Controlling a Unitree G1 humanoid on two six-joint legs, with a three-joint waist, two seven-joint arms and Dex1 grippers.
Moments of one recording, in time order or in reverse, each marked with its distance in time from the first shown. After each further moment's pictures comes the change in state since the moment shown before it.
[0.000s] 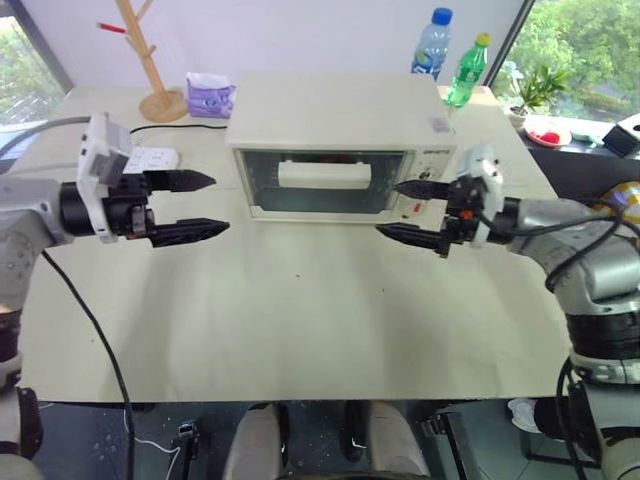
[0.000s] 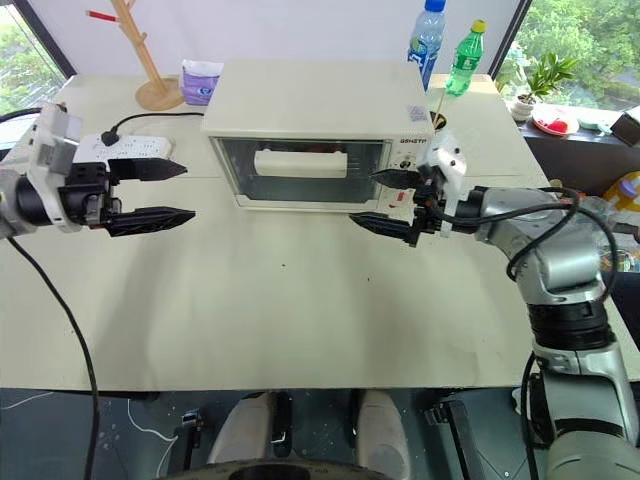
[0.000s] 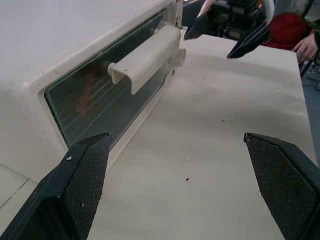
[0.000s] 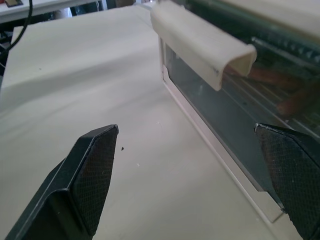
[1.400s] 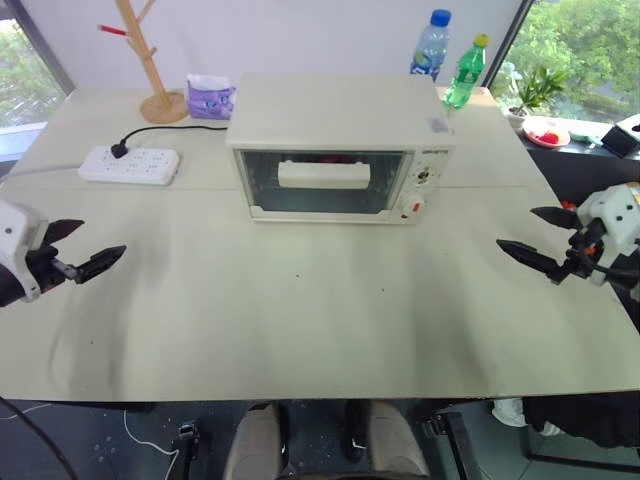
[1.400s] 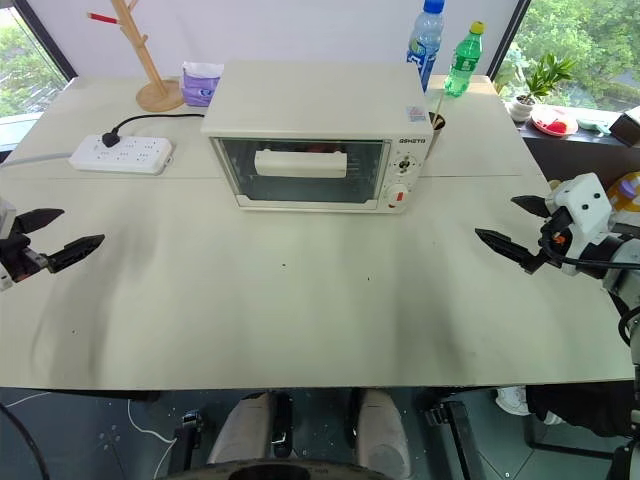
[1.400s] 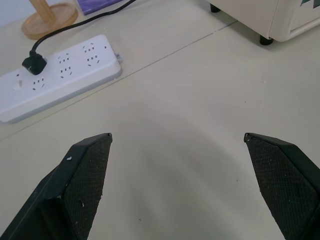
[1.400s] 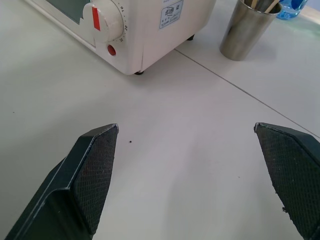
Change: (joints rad) left arm 0.501 0.002 0.331 0.206 0.276 -0.344 0.313; right arm 0.429 -0.258 -0.391 0.138 -0.112 -0.247 -0.047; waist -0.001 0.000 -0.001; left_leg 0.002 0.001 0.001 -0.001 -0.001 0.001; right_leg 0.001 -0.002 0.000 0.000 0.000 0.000
